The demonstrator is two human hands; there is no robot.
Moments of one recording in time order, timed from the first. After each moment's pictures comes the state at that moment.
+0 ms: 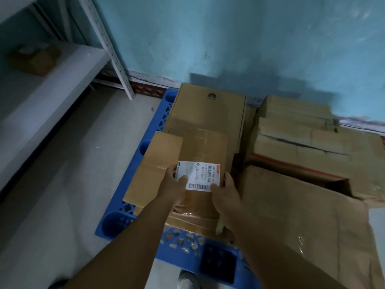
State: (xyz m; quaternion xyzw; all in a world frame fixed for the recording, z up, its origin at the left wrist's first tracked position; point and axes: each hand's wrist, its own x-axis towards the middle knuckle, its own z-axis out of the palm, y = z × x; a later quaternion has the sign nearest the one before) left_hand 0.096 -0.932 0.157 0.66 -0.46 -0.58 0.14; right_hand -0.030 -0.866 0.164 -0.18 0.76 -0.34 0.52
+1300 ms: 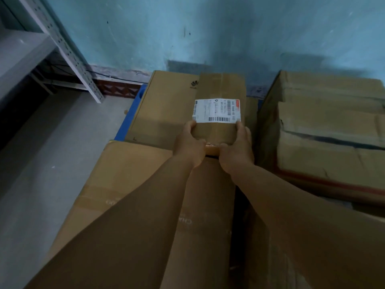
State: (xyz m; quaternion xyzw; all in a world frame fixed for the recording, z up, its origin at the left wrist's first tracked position) left_hand -0.058 -1.092 0.012 0.56 -0.58 -0.53 0.23; right_hand -0.149 -1.035 0.015 -0.27 0.82 -0.39 0.31
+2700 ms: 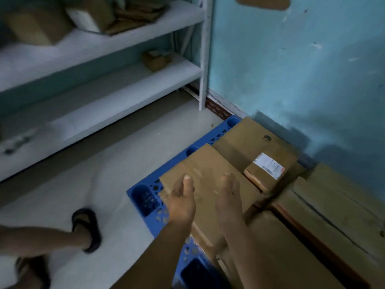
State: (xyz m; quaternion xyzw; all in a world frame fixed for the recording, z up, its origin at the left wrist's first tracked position) left_hand 0.076 -0.835 0.264 0.71 -0.19 -0.48 0.49; right_hand -0.010 -0.858 0.284 -0.35 0.65 -0.35 0.58
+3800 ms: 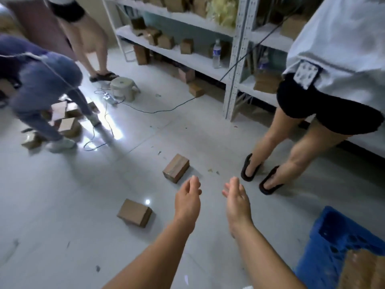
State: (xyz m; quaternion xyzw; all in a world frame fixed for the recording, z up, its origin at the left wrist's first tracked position) left_hand 0.176 -0.197 0.325 0.68 0.30 -0.06 0.67; right_hand 0.189 -0.298 0.312 -0.70 0.25 0.10 0.66
